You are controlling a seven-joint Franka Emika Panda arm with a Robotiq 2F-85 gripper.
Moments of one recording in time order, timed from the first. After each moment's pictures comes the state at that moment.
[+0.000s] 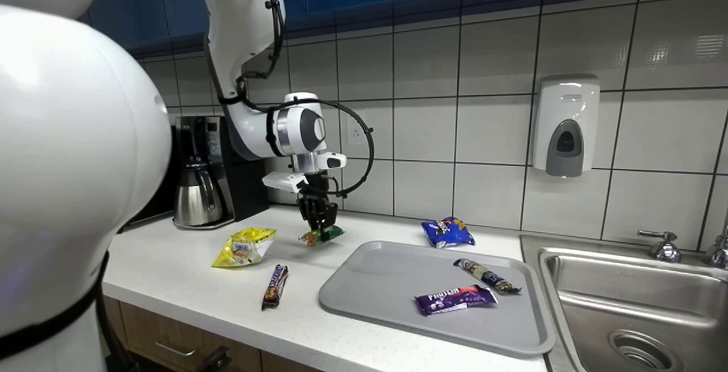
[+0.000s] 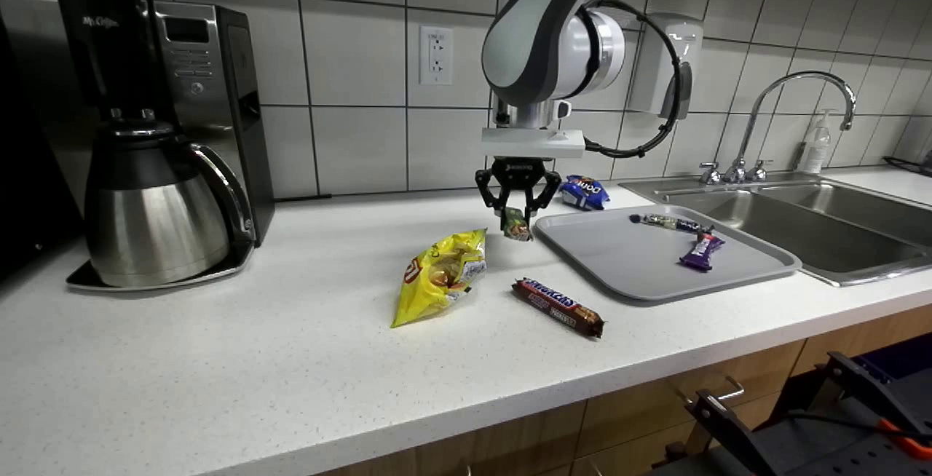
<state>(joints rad) 0.30 0.44 -0.08 -2.13 -0.10 2.61 0.62</state>
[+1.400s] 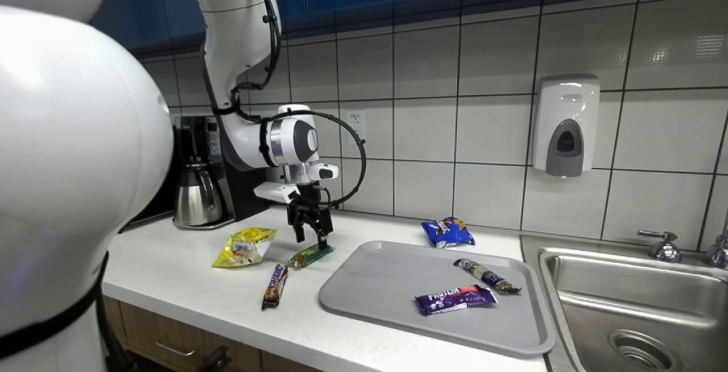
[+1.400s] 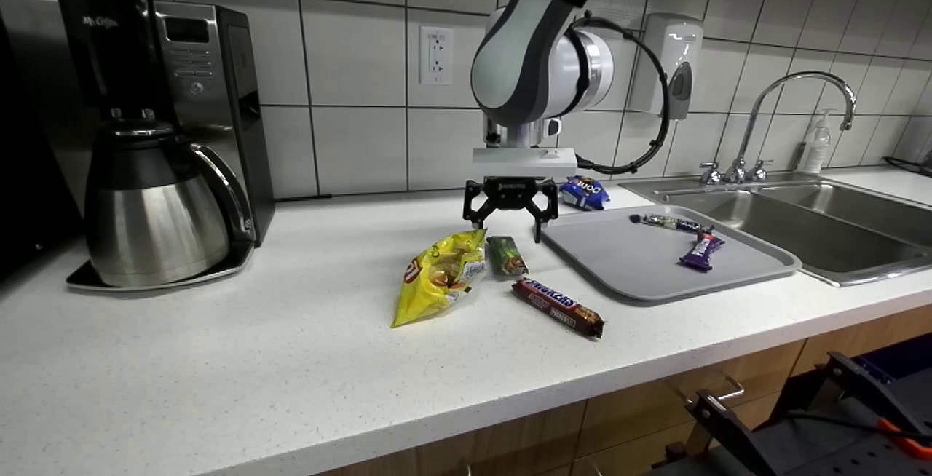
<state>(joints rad) 0.32 0.49 -0.06 -2.13 -0.10 2.61 0.63</state>
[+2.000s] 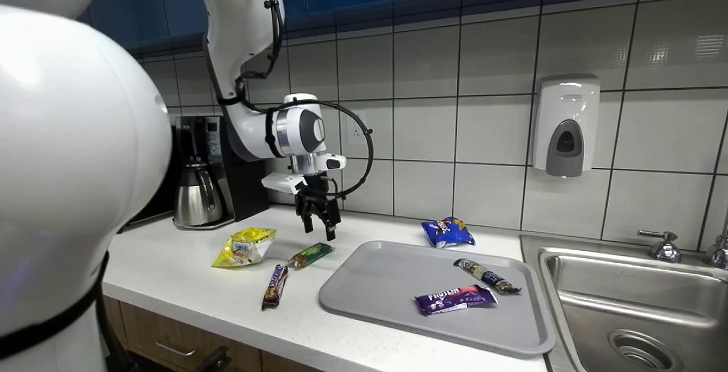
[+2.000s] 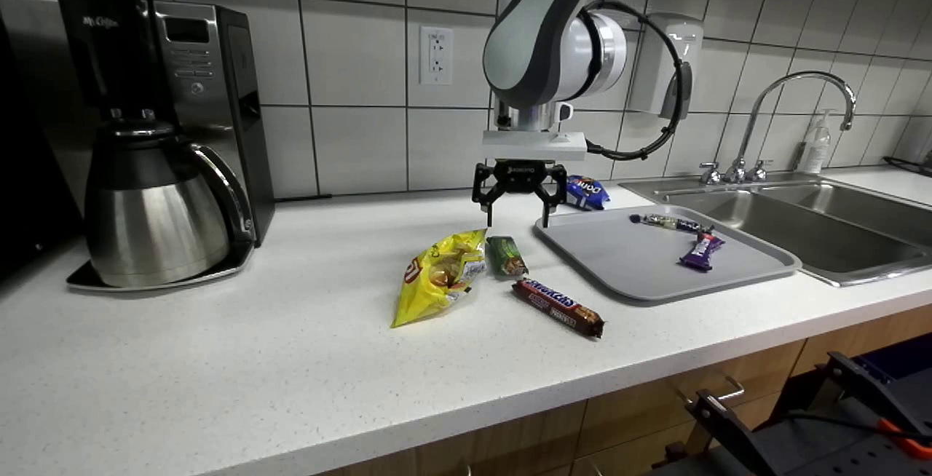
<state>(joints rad) 0.31 0.44 -0.08 -2.15 -0.10 2.61 0.63</state>
